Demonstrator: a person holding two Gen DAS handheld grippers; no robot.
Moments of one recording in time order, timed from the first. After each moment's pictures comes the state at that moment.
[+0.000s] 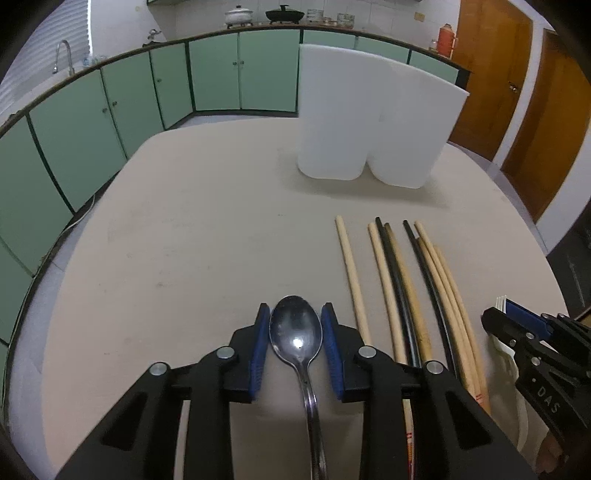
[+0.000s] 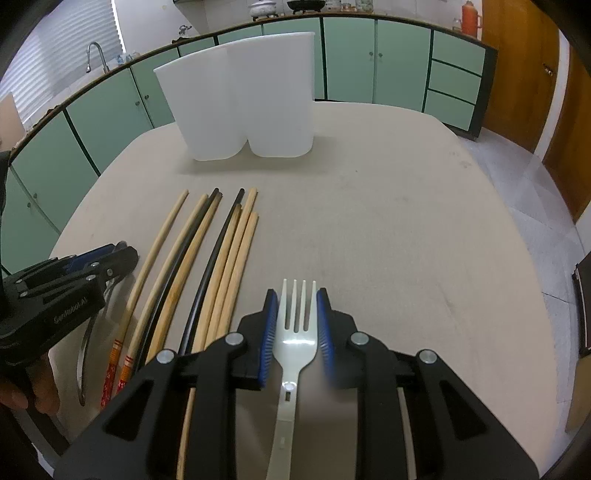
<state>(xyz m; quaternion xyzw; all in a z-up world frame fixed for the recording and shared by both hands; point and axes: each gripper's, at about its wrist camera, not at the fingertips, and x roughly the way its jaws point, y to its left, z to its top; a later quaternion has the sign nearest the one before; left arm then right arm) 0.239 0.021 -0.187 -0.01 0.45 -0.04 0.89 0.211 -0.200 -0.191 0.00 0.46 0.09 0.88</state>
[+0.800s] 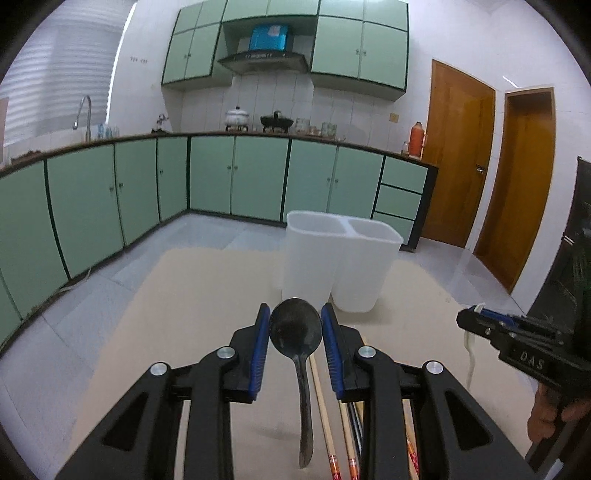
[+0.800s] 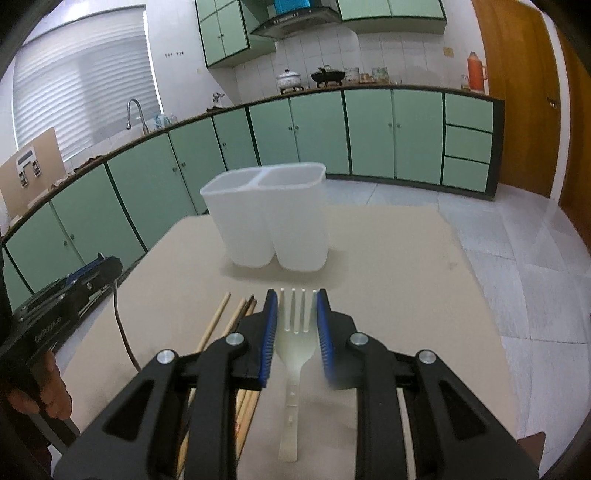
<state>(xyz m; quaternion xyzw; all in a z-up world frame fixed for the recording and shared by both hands) 0.182 0.032 -0.098 -0.04 0.24 -0.06 0.97 0.201 -0.224 -0.108 0.03 0.32 0.15 0.94</state>
